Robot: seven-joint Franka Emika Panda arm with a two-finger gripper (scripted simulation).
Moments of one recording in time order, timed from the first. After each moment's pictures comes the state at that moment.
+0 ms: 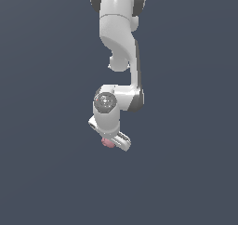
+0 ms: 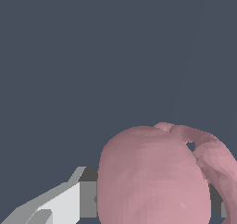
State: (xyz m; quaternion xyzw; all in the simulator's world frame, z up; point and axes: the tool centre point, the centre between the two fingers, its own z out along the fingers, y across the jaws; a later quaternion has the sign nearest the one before) arm 0.067 -0.041 0.046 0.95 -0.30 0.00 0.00
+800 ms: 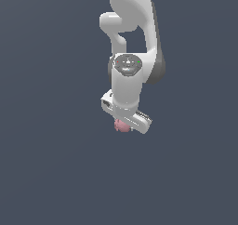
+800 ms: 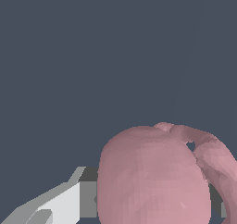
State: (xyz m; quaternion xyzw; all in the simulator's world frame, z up) arm 0.040 0.022 0.156 0.95 -0.30 0.00 0.00
